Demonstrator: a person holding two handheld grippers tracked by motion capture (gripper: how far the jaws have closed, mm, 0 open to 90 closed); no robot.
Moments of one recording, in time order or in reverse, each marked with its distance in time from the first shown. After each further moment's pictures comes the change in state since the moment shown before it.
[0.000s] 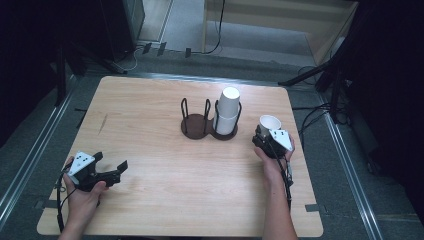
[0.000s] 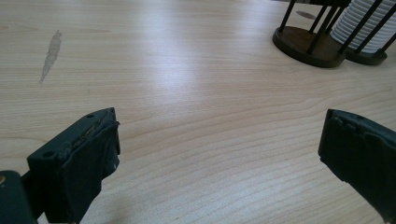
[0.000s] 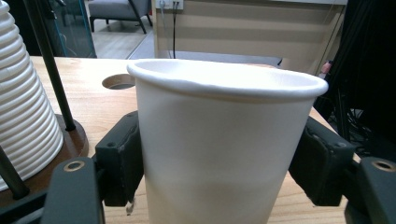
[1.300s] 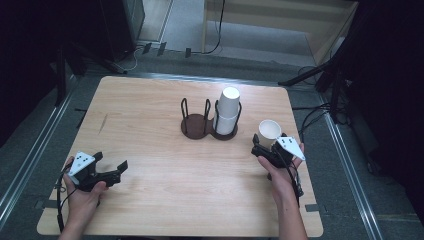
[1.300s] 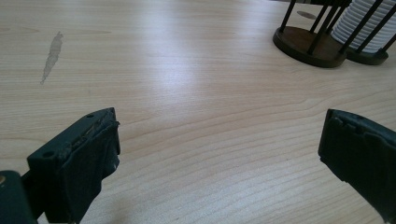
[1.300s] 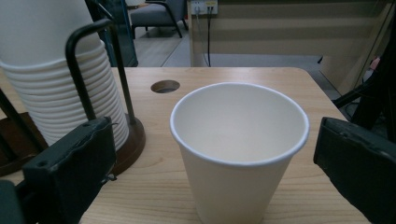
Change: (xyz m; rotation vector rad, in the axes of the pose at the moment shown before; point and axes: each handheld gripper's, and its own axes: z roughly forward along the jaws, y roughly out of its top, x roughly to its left) left arm -0.001 0.000 0.000 -0.005 0.004 0.002; right arm -0.009 0.013 -0.046 -0.001 0.162 0.050
